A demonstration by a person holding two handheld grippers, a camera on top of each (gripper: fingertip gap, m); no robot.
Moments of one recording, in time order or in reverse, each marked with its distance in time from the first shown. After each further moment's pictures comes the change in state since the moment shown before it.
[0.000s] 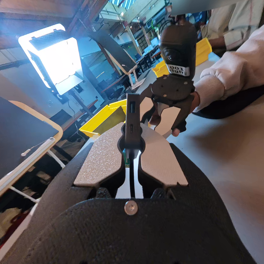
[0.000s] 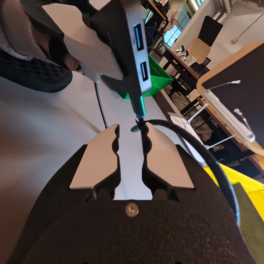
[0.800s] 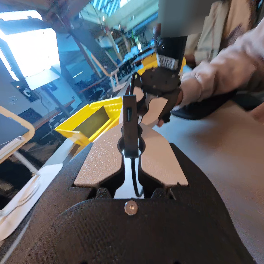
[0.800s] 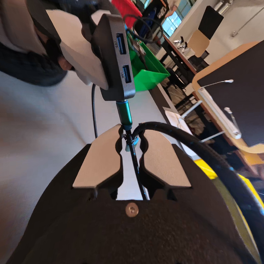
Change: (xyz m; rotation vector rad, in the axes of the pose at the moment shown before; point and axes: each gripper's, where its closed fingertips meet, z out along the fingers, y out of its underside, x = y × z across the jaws) left arm 0.010 0.007 -0.005 0.026 0.147 -0.110; right arm 0.005 -0.003 -0.009 -0.079 0.023 -0.051
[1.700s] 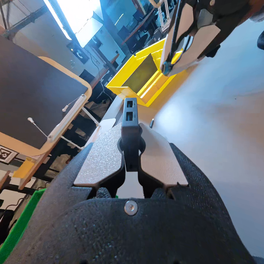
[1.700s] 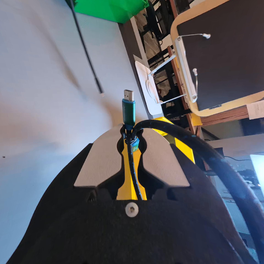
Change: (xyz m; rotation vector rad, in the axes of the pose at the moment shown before) left arm -0.069 0.048 -0.041 -0.361 -0.333 0.198; right arm 0.064 0.062 -0.020 -0.373 0.198 -0.228
